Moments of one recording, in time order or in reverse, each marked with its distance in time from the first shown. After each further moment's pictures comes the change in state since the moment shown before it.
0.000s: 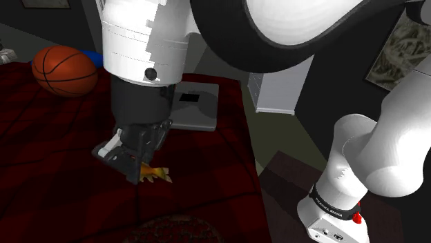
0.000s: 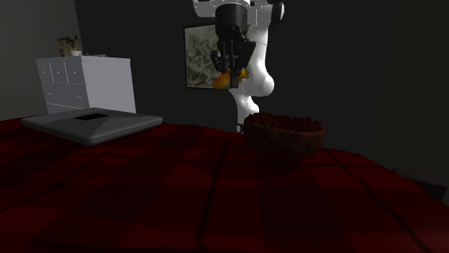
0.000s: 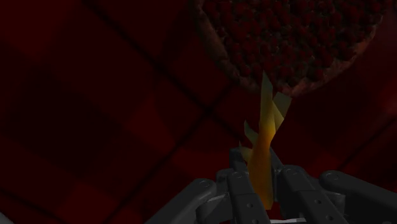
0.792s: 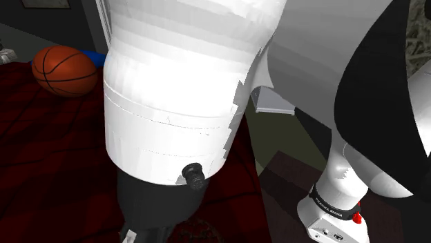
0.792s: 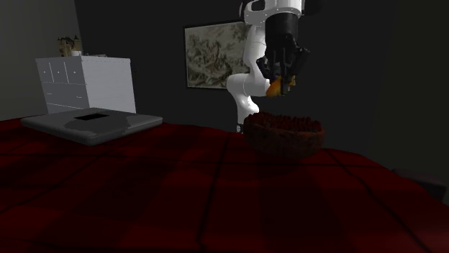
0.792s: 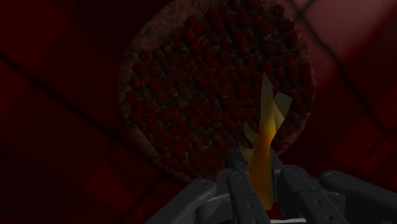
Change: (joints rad) arm 0.082 -0.062 0.140 -0.079 0.022 0.048 0.203
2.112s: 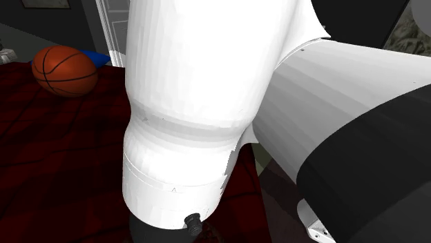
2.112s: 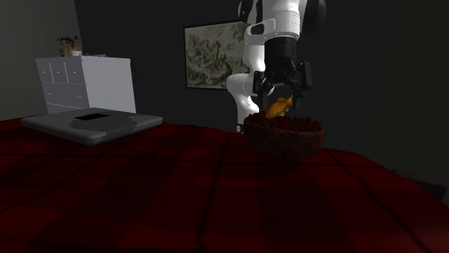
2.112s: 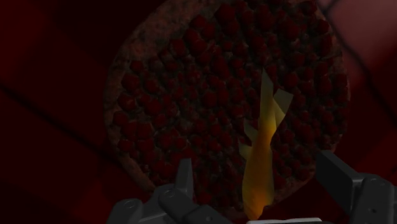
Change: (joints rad) arm -0.001 0.040 0.025 -0.092 -0.009 0.130 0.011
